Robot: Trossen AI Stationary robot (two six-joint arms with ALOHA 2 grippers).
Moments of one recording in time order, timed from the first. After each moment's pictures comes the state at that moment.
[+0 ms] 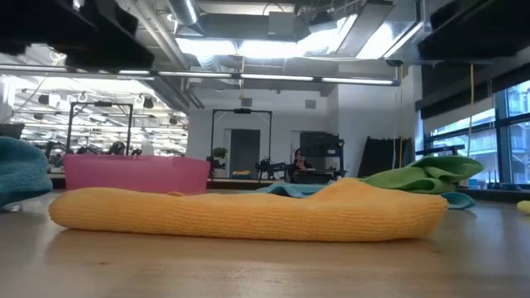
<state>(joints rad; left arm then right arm) -0.76 1.61 0.65 0.48 -0.58 -0.13 0.80 1.62 0.71 0.40 0.64 0.22</state>
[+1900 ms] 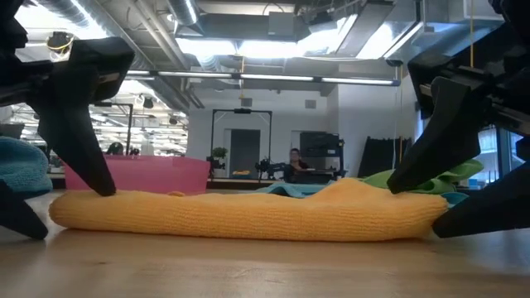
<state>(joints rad) -0.78 1.88 0.92 -0.12 -0.64 -0.02 0.77 1.95 0.86 0.25 0.71 -0.06</state>
